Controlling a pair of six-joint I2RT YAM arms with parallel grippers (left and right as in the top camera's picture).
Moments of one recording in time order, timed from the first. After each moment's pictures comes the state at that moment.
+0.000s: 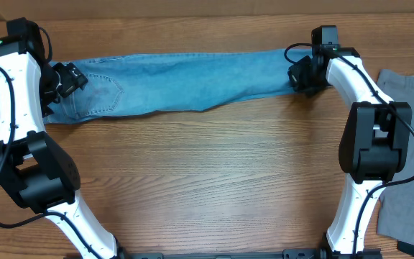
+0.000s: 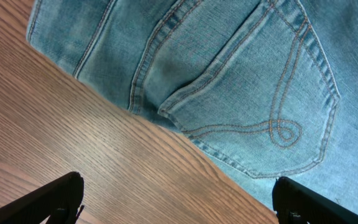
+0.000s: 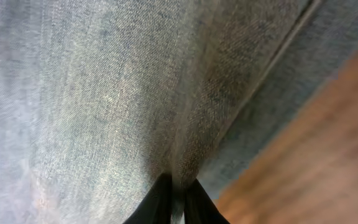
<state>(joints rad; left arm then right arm) 0.32 2.10 1.97 -1.30 -0.02 -0.46 -0.01 2.23 1.72 -0.77 -0.15 0.97</state>
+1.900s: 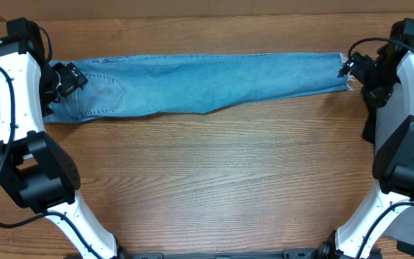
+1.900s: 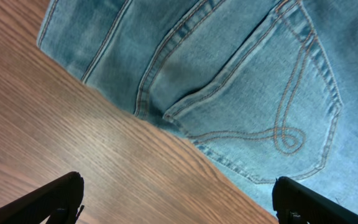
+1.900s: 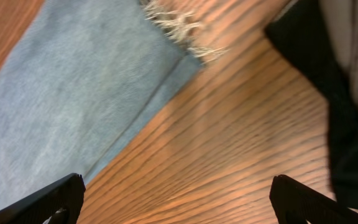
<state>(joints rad) 0.32 2.10 1.97 -1.29 -0.01 -0.46 -0.32 2.13 1.87 -1.11 -0.19 0.40</state>
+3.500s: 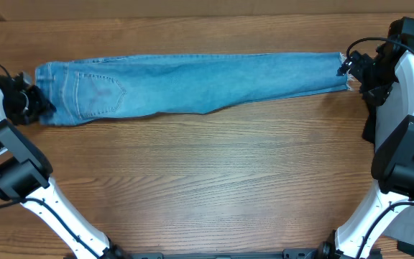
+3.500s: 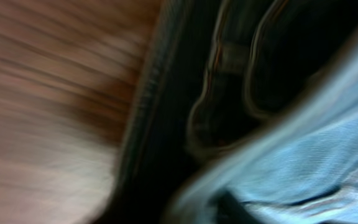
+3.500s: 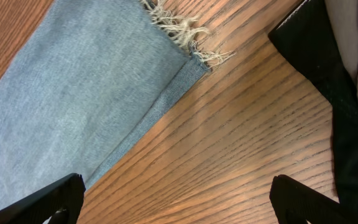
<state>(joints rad) 0.60 2.41 2.03 -1.13 0.31 0.09 -0.31 2.13 1.87 -1.10 -0.19 0.41</state>
